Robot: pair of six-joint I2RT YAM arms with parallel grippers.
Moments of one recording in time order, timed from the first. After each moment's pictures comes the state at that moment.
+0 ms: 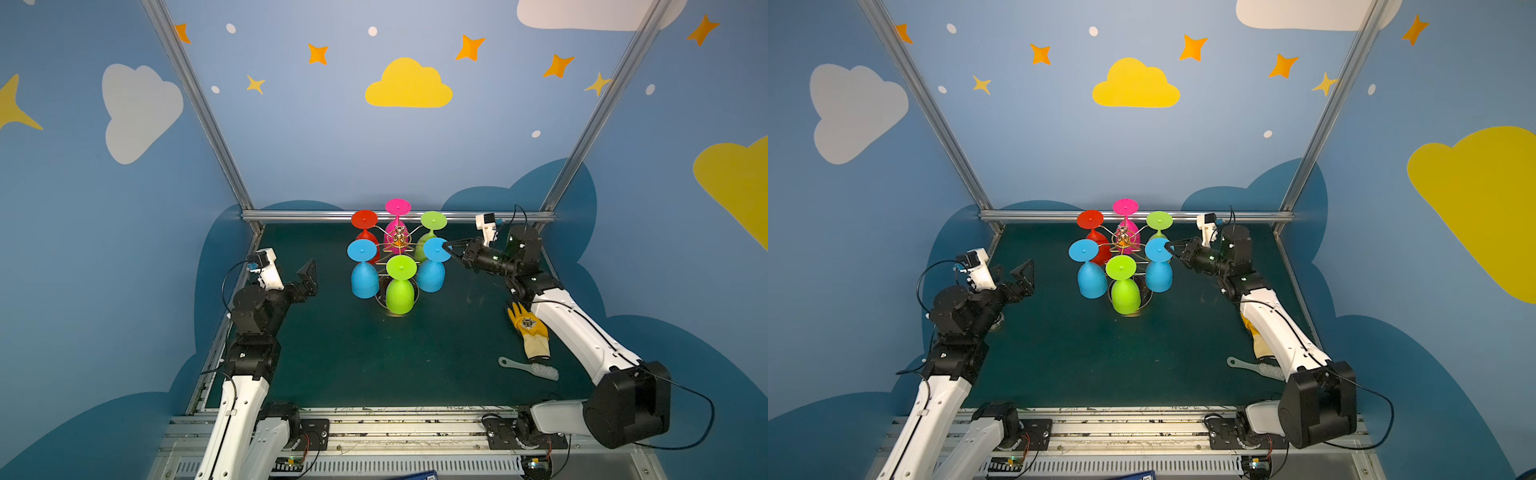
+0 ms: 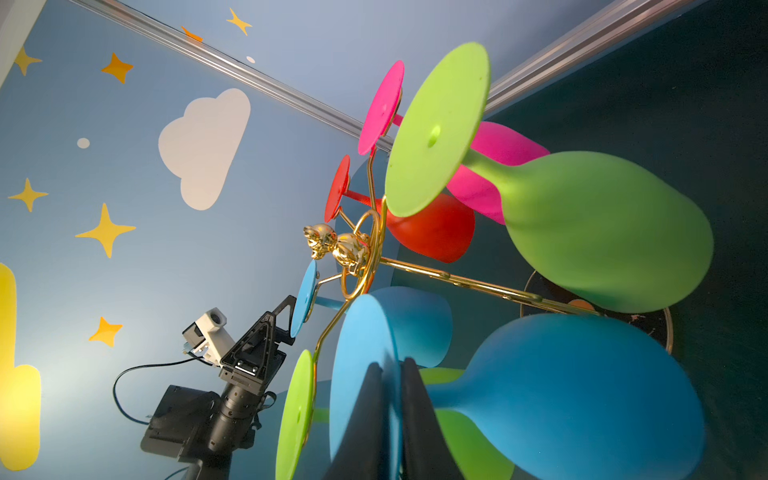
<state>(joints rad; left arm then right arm) 0.02 0.73 0.68 -0.03 0.15 -0.33 0.29 1.35 1.10 0.02 -0.72 0.92</state>
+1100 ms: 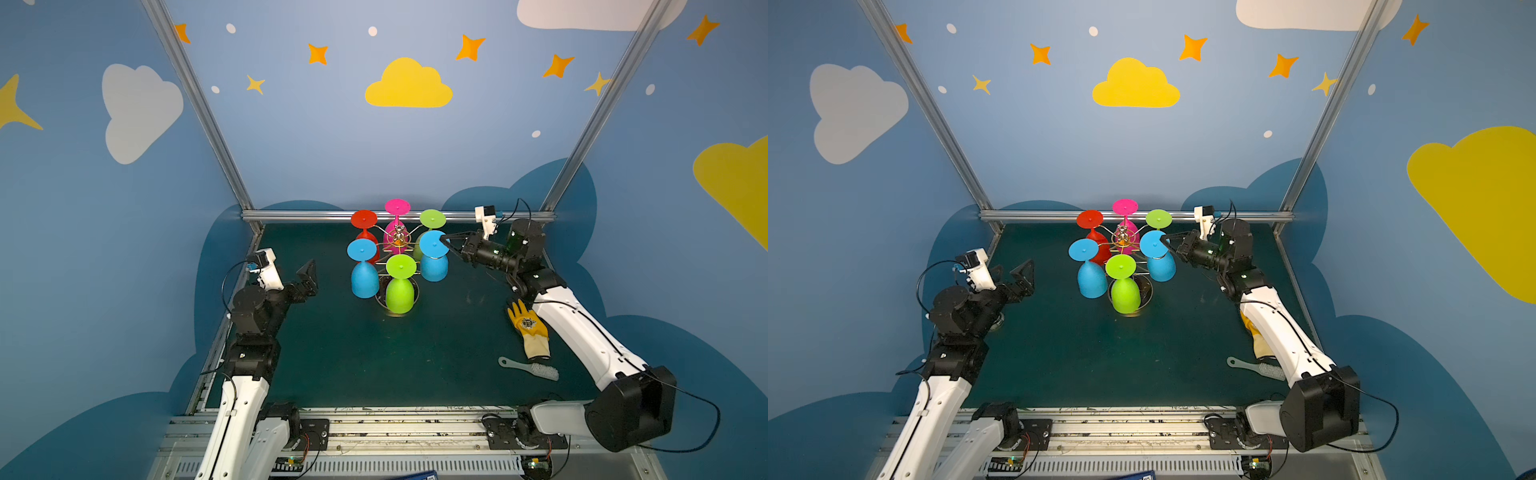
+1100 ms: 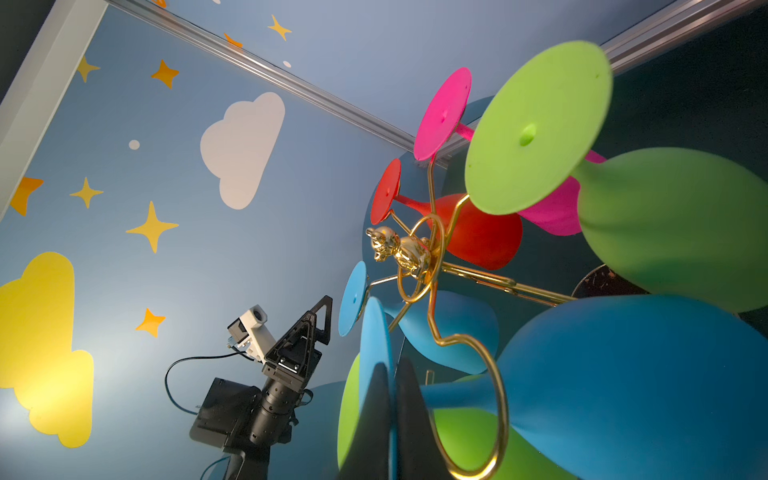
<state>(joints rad) 0.02 0.72 0.68 -0.03 0.15 -0.34 0.34 1.34 1.18 0.01 -0.72 0.98</state>
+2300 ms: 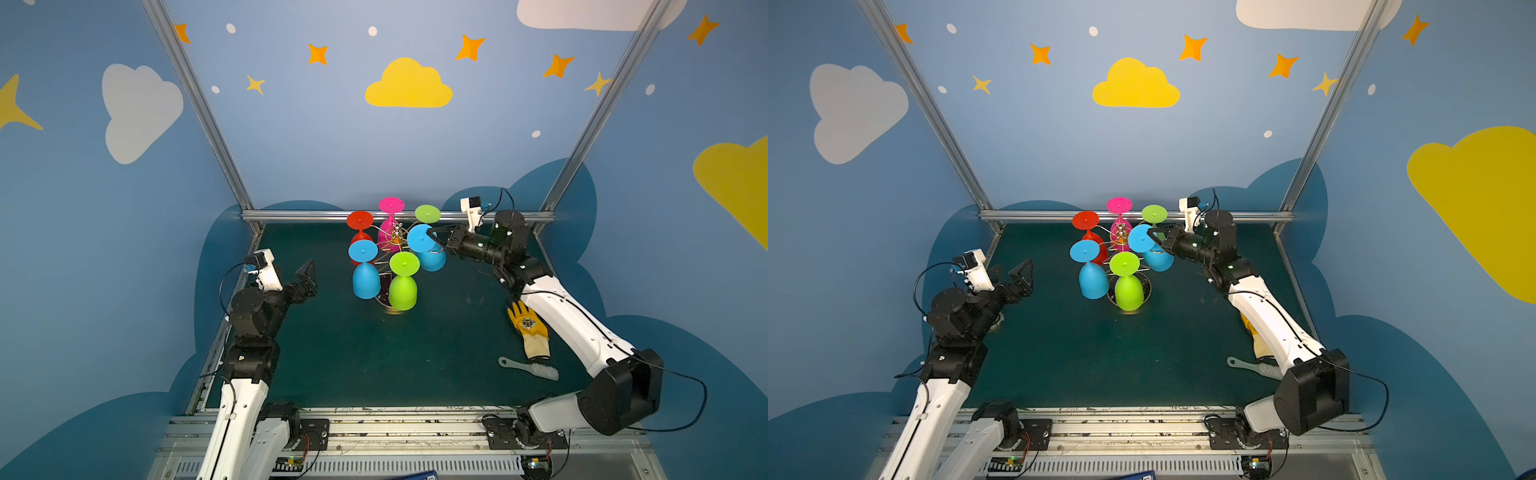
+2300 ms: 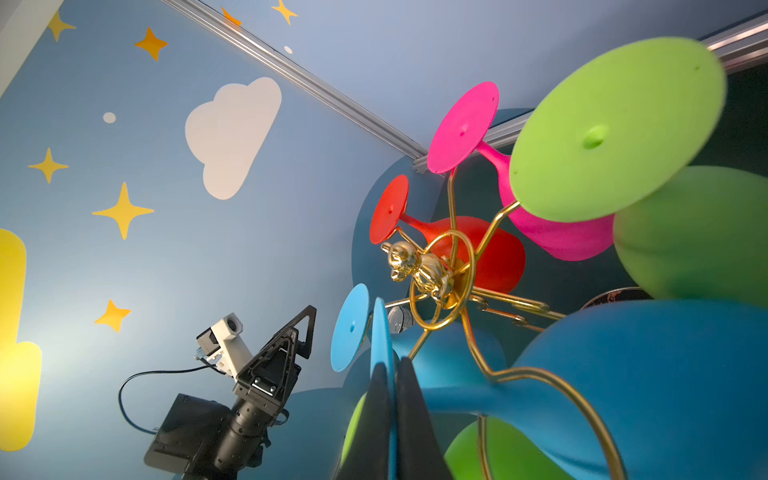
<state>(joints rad) 0.02 0.71 0.68 -0.03 0.15 -0.35 0.43 1.44 1.29 -0.03 -0.62 0.89</state>
